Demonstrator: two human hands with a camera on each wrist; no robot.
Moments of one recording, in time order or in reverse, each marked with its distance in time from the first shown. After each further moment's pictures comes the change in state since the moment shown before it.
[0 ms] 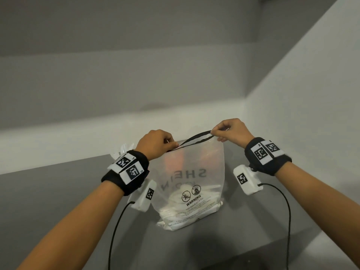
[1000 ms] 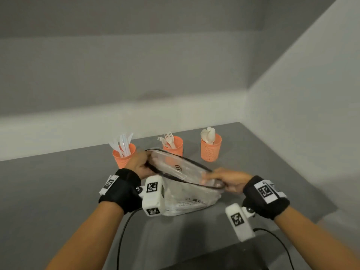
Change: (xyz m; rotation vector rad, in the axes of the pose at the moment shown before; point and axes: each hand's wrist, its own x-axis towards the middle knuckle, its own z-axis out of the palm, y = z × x) left_hand -0.043 -0.020 0.039 -1.732 0.057 -0.842; right_hand -0.085 0.050 0.058 0.369 -0.610 0.562
